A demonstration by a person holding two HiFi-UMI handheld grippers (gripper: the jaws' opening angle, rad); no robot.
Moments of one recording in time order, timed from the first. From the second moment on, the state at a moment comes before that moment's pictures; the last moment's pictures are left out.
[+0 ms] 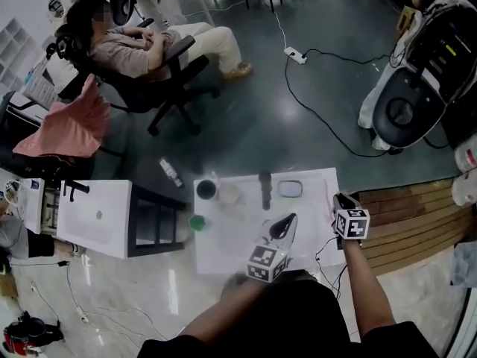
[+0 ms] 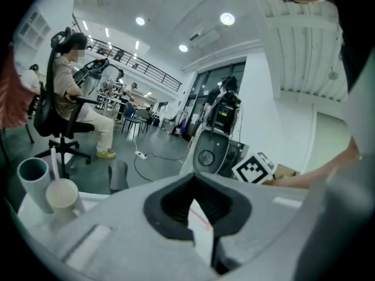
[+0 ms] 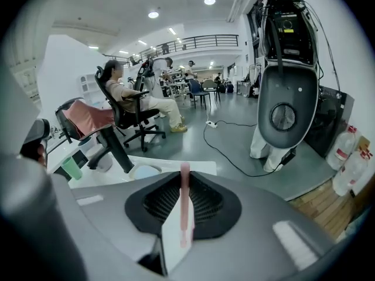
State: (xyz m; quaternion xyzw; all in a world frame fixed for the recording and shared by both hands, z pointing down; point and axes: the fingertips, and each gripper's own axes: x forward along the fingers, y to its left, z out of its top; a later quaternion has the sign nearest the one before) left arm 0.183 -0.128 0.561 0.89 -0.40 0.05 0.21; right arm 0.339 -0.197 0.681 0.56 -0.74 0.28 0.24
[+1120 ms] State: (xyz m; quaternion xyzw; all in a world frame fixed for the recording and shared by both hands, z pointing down) left arm 0.185 -0.139 0.591 0.87 -0.43 0.08 0.23; right arm 0.327 -0.244 0.790 0.50 -0.73 0.38 0.28
